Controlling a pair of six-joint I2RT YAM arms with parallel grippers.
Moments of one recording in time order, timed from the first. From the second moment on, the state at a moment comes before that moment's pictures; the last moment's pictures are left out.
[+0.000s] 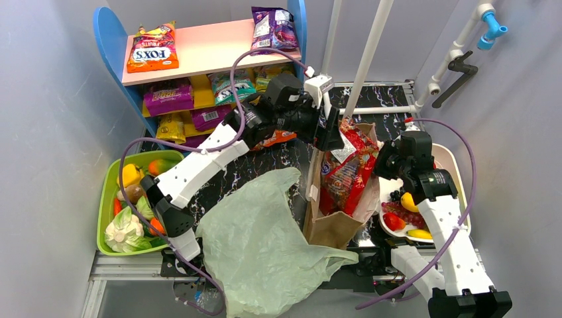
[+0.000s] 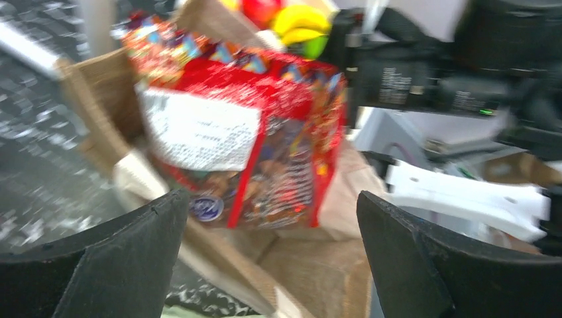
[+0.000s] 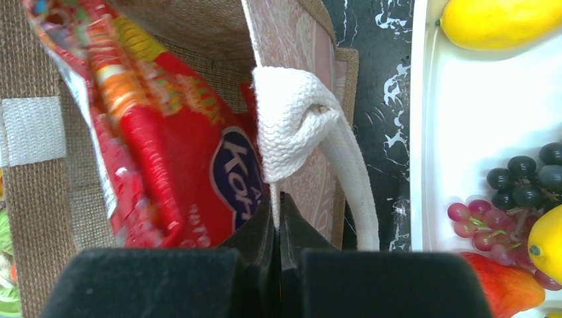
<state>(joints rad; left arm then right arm) -0.87 1.72 1.96 -0.73 0.40 -0.35 0.17 0.85 0.95 -0.79 -0.12 0.52</state>
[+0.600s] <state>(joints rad) -0.90 1.72 1.71 -0.72 0.04 -0.42 0.17 0.87 0.97 -0.79 -0.14 0.52</state>
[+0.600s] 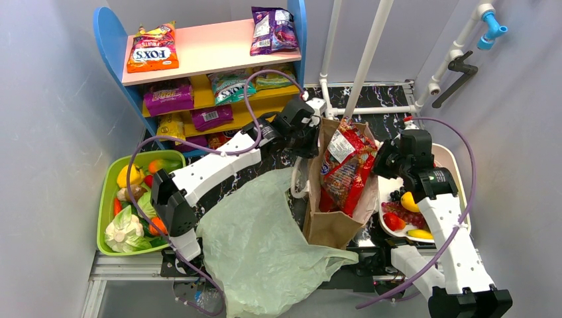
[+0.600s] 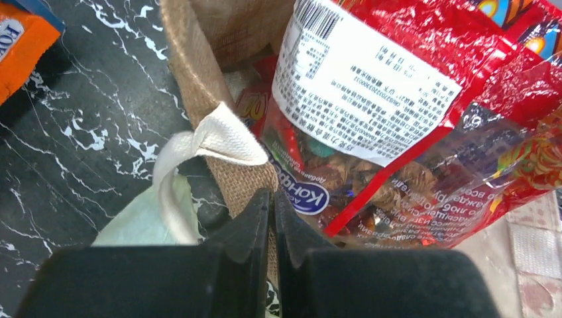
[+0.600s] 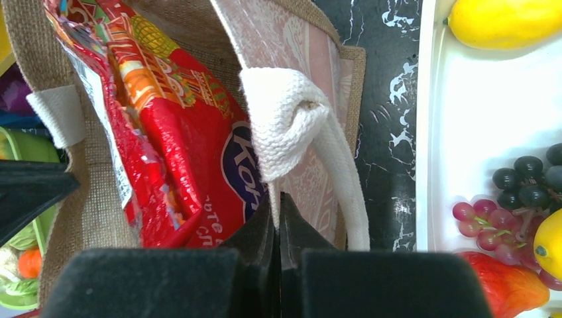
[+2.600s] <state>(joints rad) -0.90 1.62 1.58 -0.57 0.06 -0.55 0.28 0.99 1.22 -0.76 -0.24 0.49</state>
